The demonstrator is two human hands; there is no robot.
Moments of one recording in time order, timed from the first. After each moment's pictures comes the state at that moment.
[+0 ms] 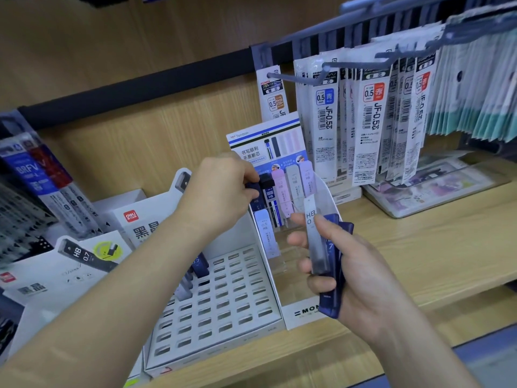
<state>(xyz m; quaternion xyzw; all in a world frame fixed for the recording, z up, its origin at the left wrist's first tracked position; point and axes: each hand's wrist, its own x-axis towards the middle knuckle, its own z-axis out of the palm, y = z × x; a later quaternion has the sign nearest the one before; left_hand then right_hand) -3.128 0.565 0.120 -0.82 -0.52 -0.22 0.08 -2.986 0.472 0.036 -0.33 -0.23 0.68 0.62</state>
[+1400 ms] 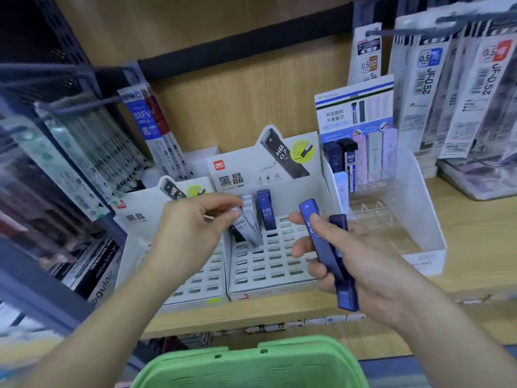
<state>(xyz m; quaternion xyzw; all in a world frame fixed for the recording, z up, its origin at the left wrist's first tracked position) -3.275 0.481 0.073 -0.70 -0.58 -0.39 -0.10 -3.065 0.454 0.038 -0.40 -0.35 0.70 0.47</state>
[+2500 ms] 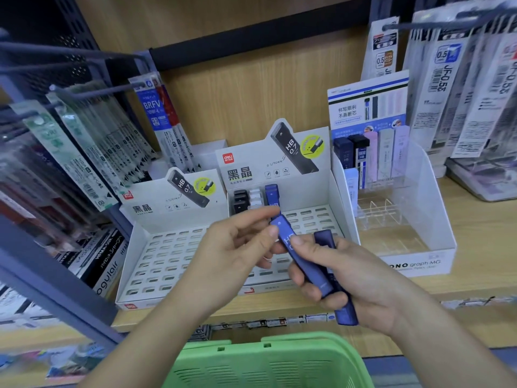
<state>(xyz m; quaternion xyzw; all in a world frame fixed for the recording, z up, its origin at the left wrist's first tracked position) -3.250 0.448 0.053 -0.64 -0.49 -0.43 -0.41 -3.079 0.450 0.028 -0.37 -0.42 0.74 0.37</state>
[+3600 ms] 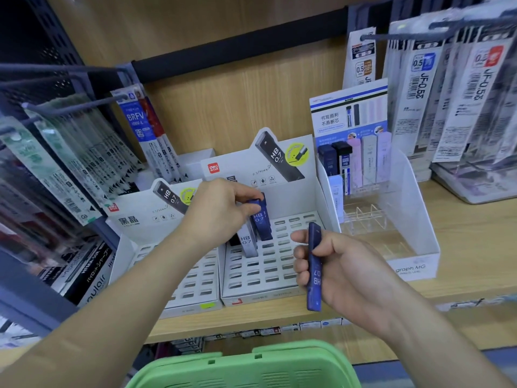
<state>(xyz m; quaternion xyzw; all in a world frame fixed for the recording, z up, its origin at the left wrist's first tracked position) -3.247 0.529 0.073 -0.75 -0.60 -0.28 -0.08 -3.067 0.462 0.020 -0.33 -0.22 0.79 0.48</state>
